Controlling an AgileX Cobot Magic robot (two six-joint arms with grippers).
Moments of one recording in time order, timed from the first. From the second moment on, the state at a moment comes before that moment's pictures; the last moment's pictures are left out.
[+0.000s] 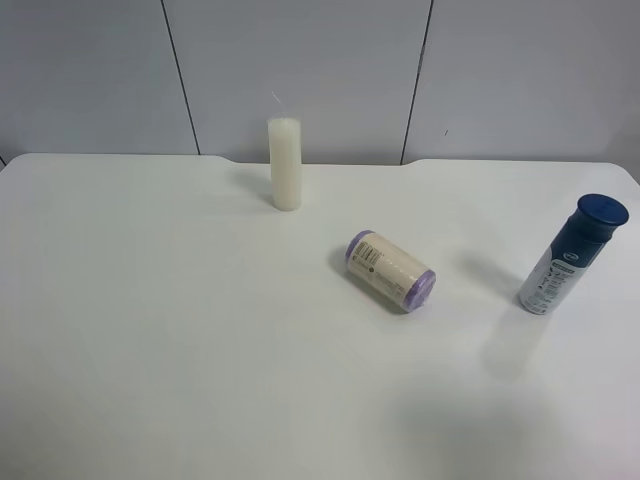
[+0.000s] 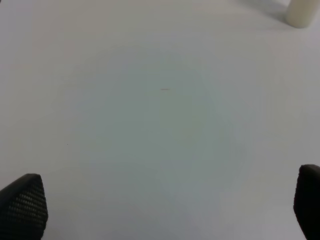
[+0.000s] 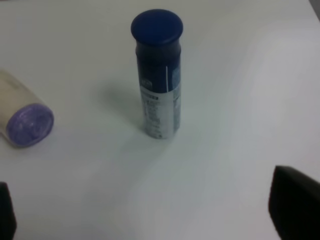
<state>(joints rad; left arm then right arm) 0.04 -0.01 -0.51 -0.06 1.06 0.04 -0.01 0.00 -0.49 0.04 1.07 0.07</state>
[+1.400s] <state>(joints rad) 0.04 -0.01 -0.51 -0.06 1.06 0.04 -0.01 1.24 -1.23 -0.01 1.21 0.19</state>
